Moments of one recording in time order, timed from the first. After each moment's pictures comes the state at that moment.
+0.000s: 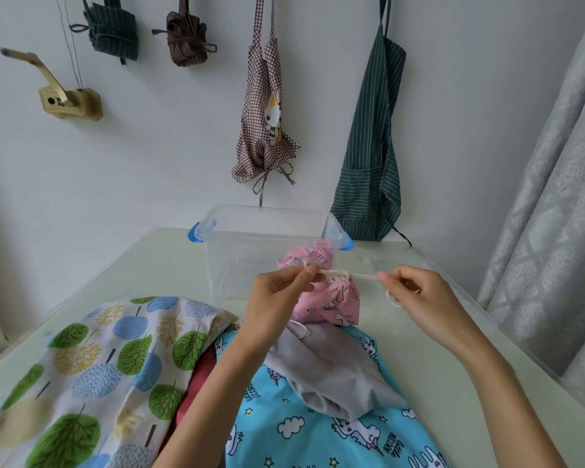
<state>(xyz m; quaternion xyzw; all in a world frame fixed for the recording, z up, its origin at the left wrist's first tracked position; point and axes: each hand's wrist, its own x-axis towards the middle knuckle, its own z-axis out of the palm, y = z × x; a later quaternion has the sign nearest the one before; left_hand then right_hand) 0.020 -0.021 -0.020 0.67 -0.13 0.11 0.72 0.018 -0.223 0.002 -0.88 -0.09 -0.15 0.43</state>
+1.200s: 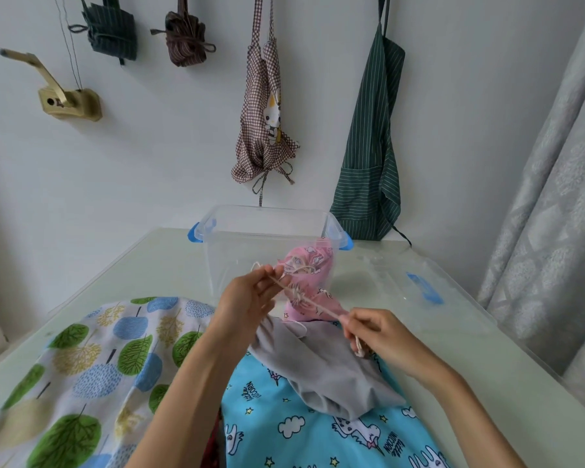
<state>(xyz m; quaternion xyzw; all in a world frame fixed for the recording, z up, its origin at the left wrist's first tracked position) 0.032 0.005 -0.016 0.49 0.04 -0.05 0.87 0.028 -0.206 -0.052 -0.84 -0.17 0.05 0.50</state>
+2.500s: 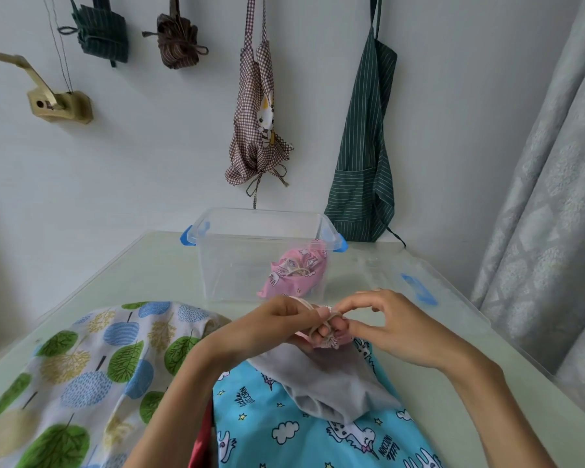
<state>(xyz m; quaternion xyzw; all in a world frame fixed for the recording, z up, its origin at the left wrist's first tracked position) 0.013 -0.007 -0.014 0.74 -0.24 -0.18 0.61 0.001 -0.206 0.004 -0.92 -0.23 -0.01 0.32</state>
